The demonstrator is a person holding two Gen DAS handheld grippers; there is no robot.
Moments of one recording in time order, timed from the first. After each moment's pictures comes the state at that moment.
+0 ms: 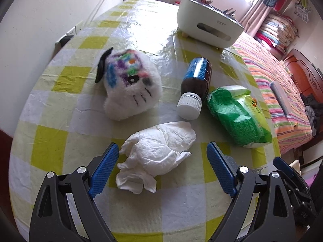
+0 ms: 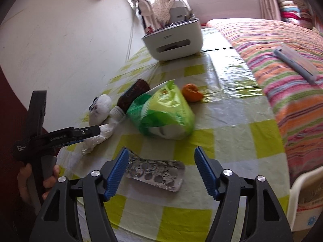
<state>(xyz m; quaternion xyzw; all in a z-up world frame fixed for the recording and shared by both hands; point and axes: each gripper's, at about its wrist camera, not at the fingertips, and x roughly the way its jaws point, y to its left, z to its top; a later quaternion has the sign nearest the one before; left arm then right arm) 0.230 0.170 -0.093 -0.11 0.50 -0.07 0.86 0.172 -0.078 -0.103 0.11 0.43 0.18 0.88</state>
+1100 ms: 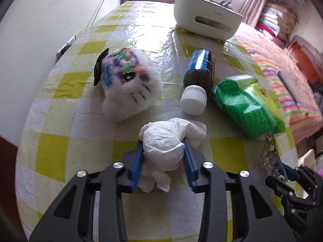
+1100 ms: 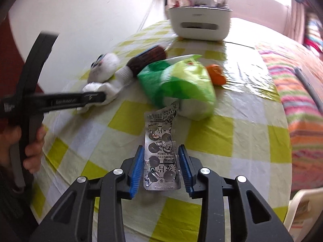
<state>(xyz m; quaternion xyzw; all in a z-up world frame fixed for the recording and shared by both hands) 0.229 0.161 -0.099 -0.06 0.49 -0.05 0.86 0.167 -0.052 -0.123 0.00 0.46 0.18 0.87</state>
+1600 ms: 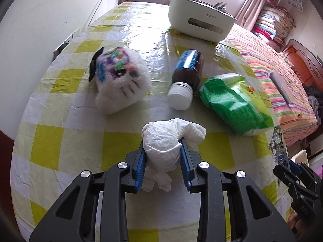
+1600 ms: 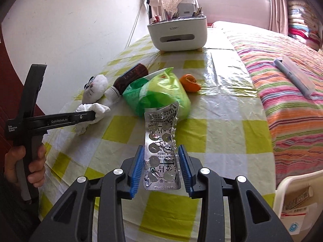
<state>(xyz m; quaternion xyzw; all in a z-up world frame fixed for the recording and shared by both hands) 0.216 0.149 -0.093 -0.07 0.49 -0.07 0.87 0.155 -0.088 -0.104 0.04 0.43 0.16 0.89</state>
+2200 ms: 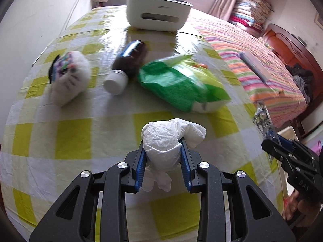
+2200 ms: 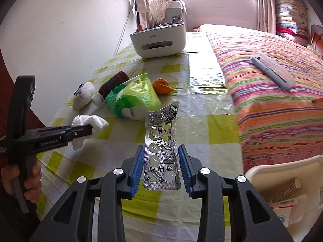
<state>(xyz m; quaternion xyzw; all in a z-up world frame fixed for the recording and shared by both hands) 0.181 0.079 -0.086 -0.03 0.48 -0.14 0.86 0.136 -0.128 -0.092 0.05 0.42 0.12 0.90</state>
